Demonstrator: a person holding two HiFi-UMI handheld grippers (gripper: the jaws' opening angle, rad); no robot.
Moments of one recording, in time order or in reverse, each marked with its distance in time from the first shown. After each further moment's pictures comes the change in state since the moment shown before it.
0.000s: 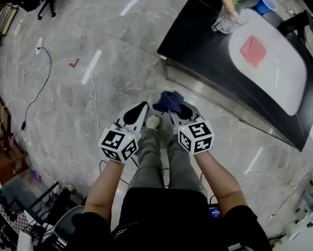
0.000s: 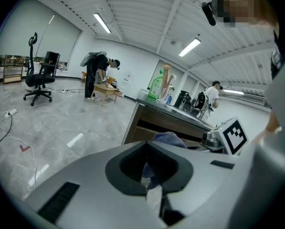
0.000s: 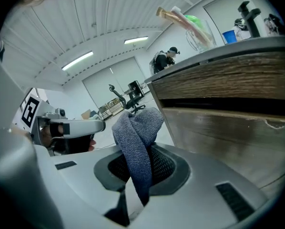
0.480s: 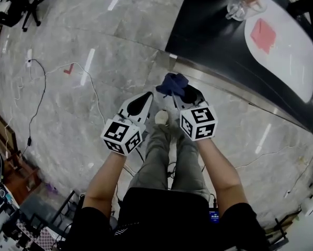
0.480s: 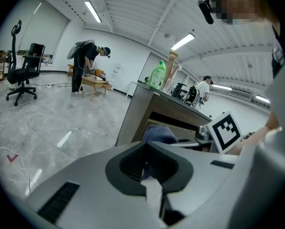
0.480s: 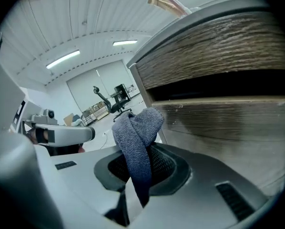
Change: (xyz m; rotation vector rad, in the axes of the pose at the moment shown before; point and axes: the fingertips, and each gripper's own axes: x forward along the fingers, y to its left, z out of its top) left arm 0.042 0.056 -0.011 0.055 0.088 -0.145; right arm 0.073 -0.034 0.007 0.046 -0.061 -0.181
